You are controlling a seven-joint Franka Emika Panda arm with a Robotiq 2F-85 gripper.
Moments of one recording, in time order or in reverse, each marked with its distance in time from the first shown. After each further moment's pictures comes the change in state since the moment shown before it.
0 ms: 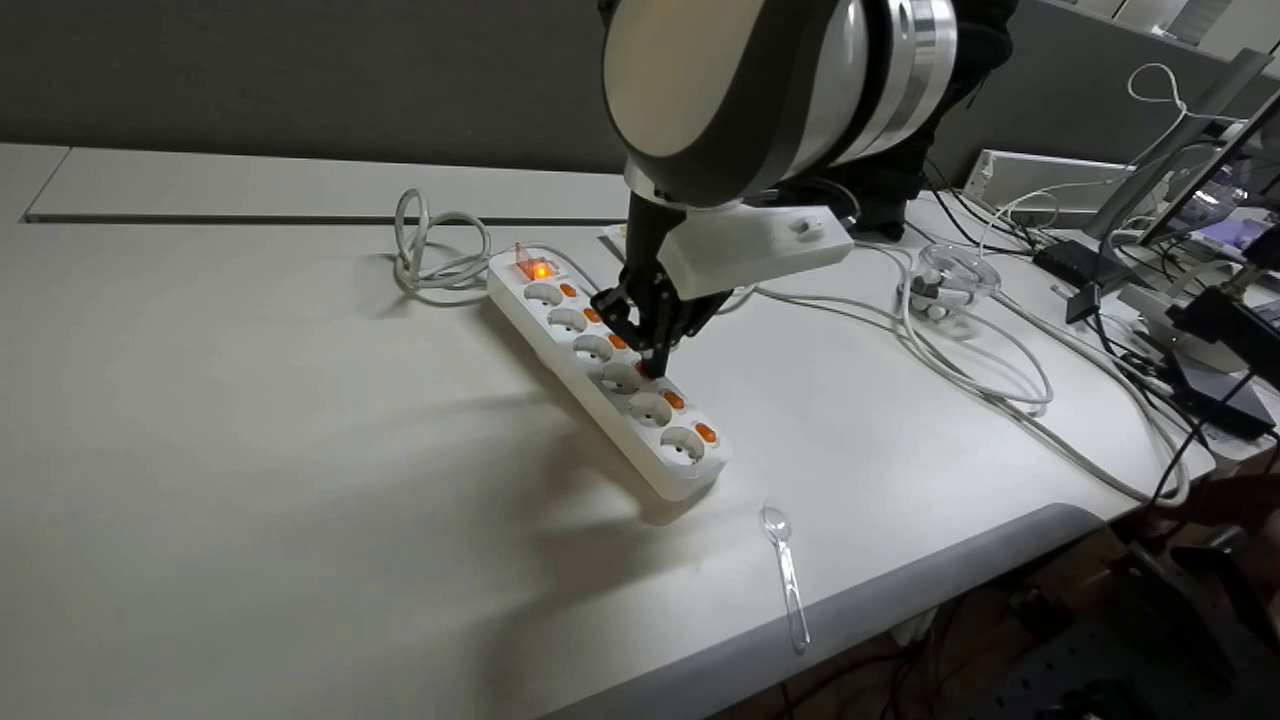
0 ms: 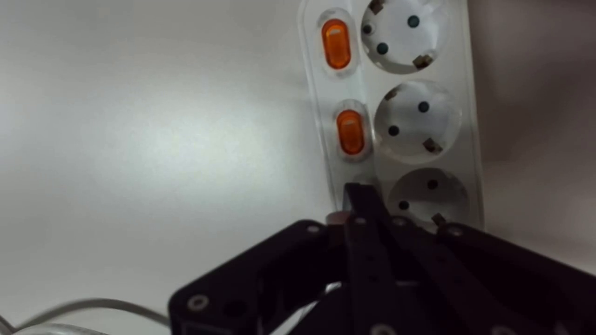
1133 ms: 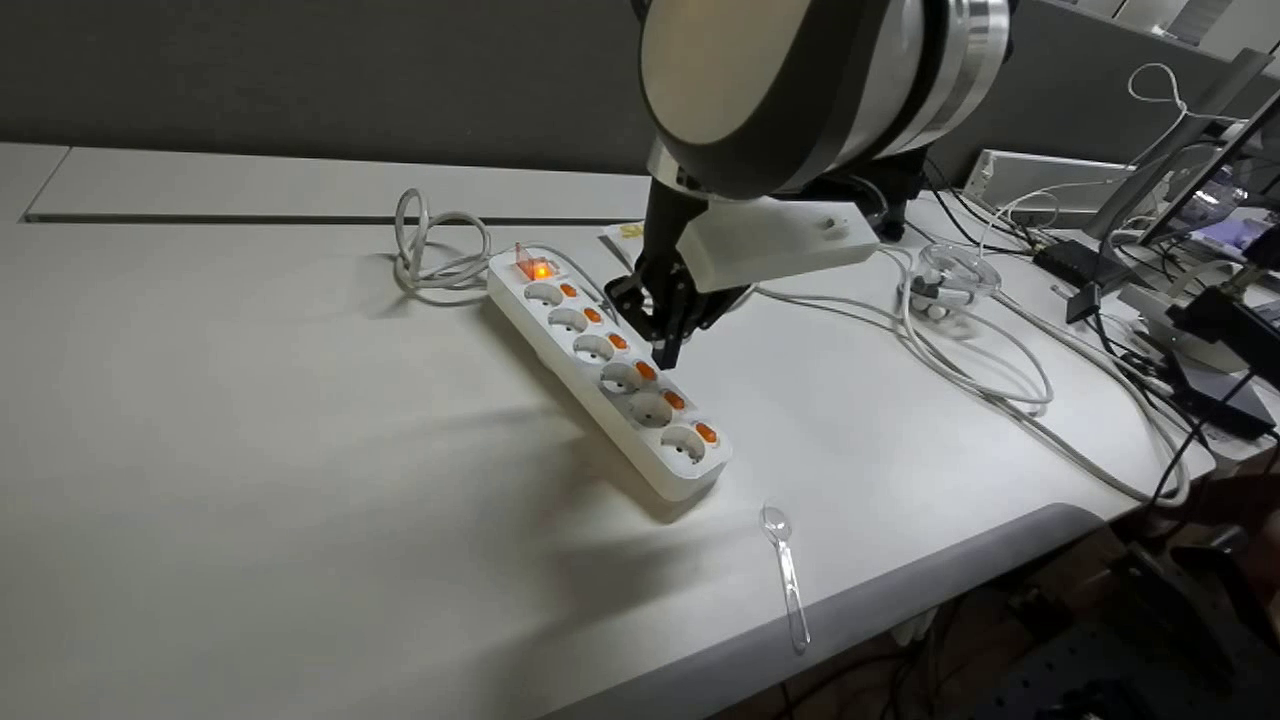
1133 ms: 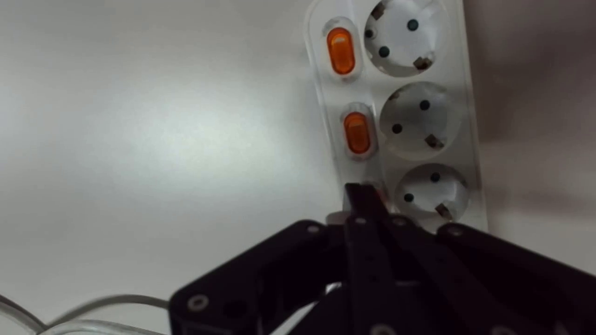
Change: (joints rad) arm -0.027 -0.056 0.008 -0.057 -0.001 0.044 0.024
